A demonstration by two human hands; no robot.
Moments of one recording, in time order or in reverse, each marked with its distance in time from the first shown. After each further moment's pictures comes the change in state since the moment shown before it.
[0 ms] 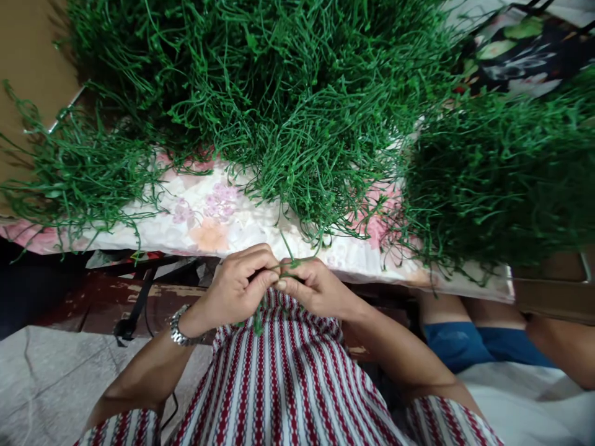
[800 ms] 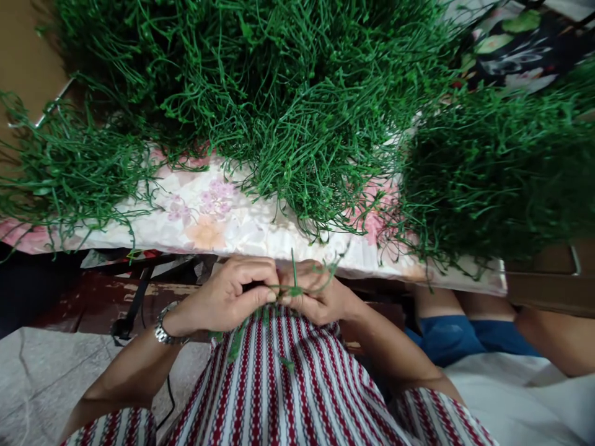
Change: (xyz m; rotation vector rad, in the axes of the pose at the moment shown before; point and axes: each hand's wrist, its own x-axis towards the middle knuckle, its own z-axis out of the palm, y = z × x) left_hand 0.000 0.010 -0.011 -0.090 -0.265 -0.066; right_hand -0.003 0.007 0.000 -0.133 -0.047 -0.305
